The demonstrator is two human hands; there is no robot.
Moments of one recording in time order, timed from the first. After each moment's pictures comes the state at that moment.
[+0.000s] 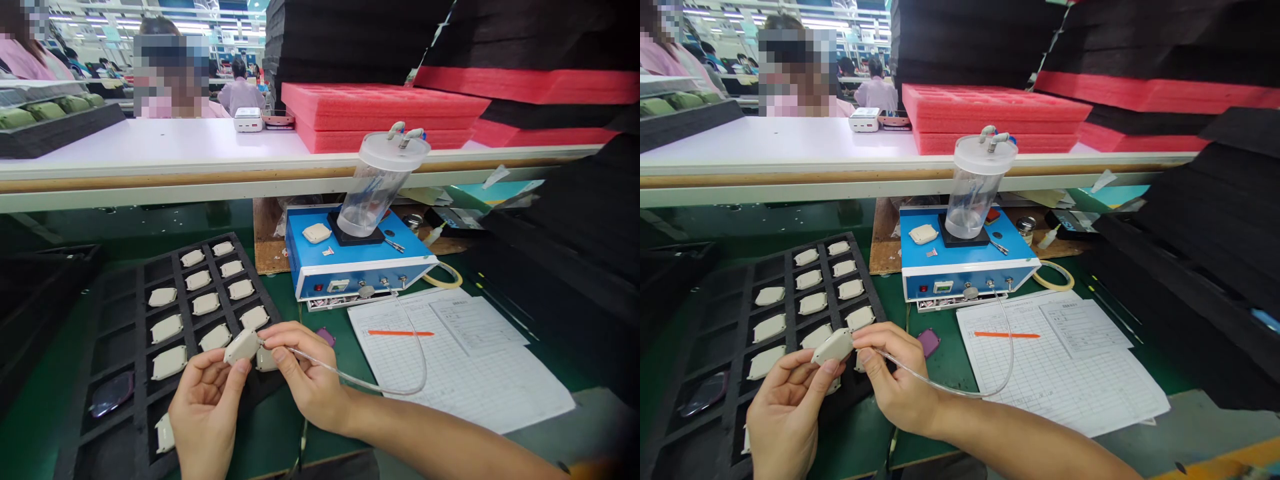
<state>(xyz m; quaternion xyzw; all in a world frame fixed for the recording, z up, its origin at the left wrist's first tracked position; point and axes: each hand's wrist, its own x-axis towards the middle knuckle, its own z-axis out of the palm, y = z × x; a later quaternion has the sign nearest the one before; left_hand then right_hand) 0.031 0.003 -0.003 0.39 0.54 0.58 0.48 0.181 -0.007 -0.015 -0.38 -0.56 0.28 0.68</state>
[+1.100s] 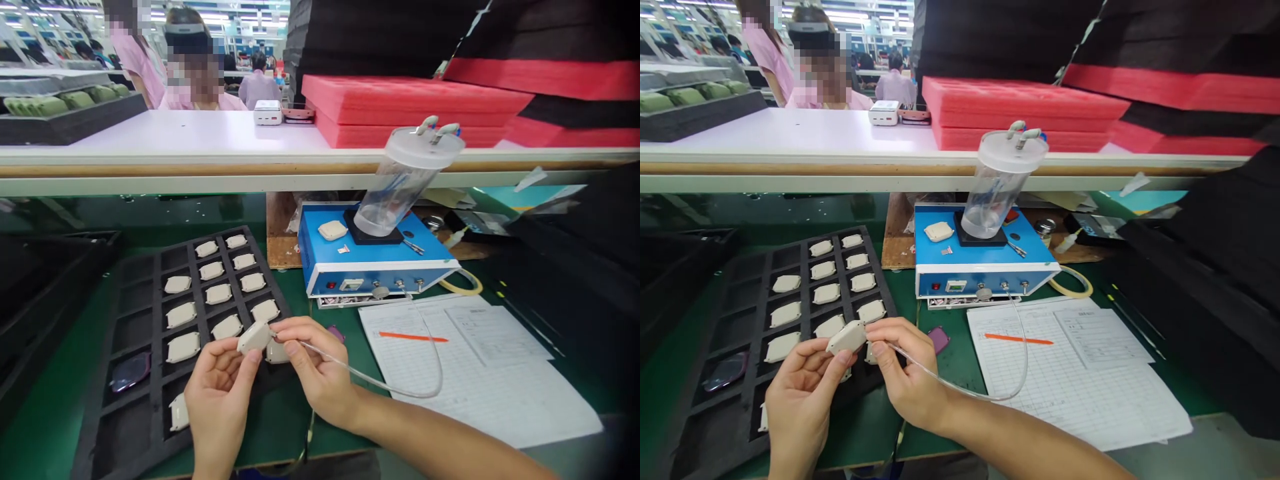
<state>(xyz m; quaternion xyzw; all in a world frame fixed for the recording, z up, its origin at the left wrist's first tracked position) 0.033 0.000 0.000 0.42 0.52 0.58 0.47 0.182 -0.010 -0.014 -0.39 -0.57 0.27 0.67</state>
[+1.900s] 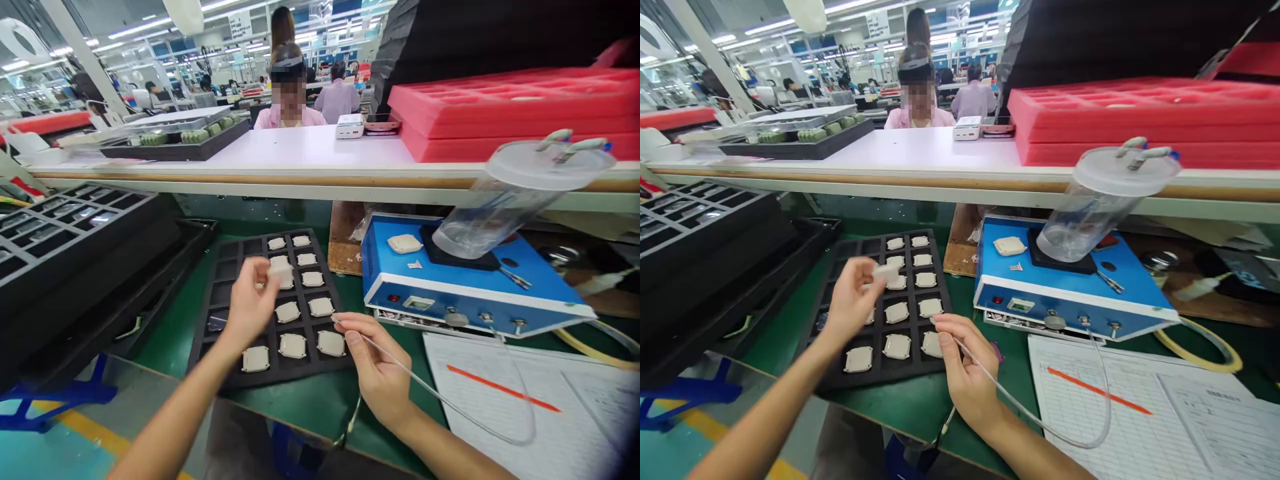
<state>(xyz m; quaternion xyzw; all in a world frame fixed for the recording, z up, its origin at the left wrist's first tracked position) -0.016 0.070 0.050 0.61 0.61 0.44 0.25 0.185 -0.019 -0.024 -0.42 -0.56 0.28 0.66</state>
